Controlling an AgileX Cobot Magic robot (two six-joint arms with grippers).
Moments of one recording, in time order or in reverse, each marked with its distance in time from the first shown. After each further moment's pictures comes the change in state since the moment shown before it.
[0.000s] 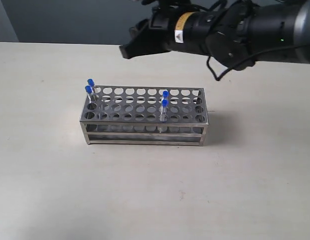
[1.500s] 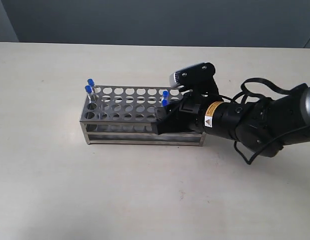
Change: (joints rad) left arm 0.000 0.000 0.000 0.000 0.000 0.000; right arm -0.028 0.033 0.491 0.138 -0.359 0.053
